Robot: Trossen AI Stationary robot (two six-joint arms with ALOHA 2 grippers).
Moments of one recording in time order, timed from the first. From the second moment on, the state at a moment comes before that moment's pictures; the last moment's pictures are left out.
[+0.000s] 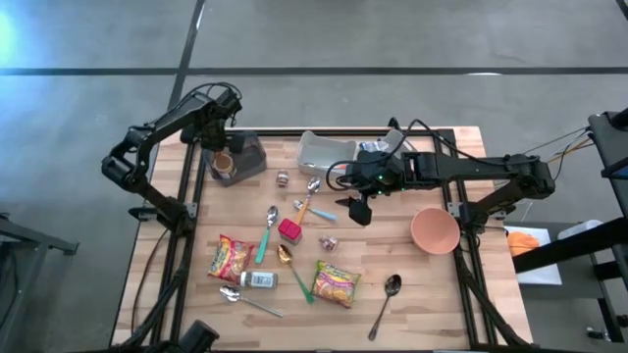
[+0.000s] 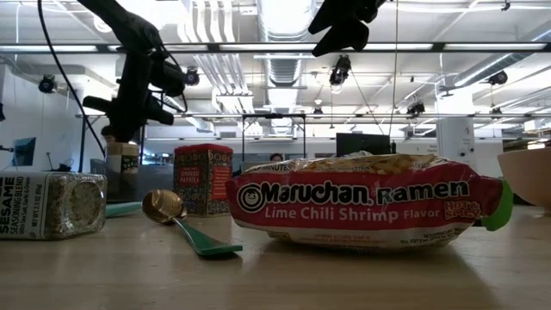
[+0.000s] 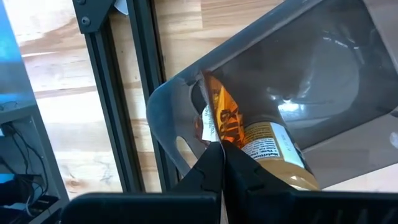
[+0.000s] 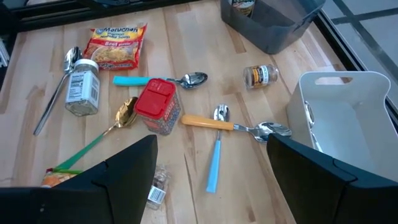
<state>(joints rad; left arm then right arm) 1.00 1.55 1.21 -1.26 -0.22 -0.46 -0.03 1.42 1.30 -0.59 0.07 0.18</state>
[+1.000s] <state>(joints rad) 0.99 1.55 1.20 -1.27 -0.21 -0.45 -0.03 1.42 1.30 -0.61 0.07 0.18</state>
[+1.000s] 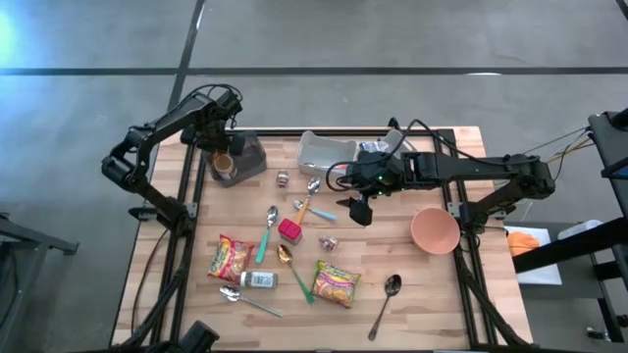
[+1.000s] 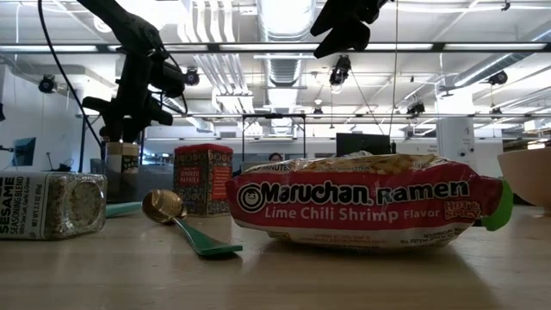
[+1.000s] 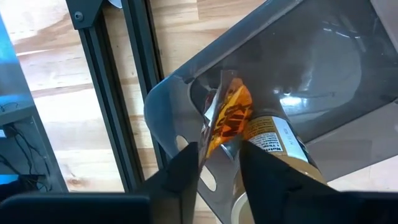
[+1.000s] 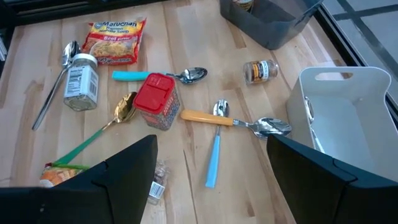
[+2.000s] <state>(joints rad) 0.99 1.55 1.23 -1.29 -0.21 -0.45 -0.03 1.42 1.30 -0.63 0.04 0.18</state>
